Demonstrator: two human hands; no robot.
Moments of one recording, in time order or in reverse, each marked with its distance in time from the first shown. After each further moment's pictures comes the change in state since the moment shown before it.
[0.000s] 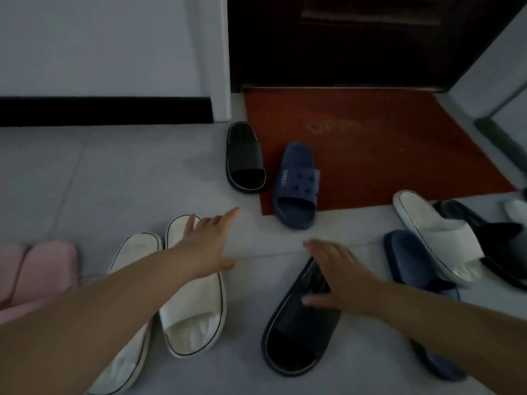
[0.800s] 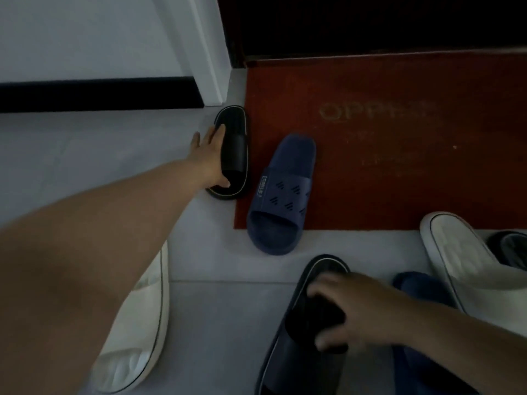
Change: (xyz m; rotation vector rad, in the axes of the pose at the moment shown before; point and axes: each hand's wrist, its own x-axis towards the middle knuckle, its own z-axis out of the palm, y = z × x) left_hand 0.205 0.022 -0.051 0.032 0.068 -0.374; right_hand 0.054 0.136 -0.005 0.177 -0.350 -0.330
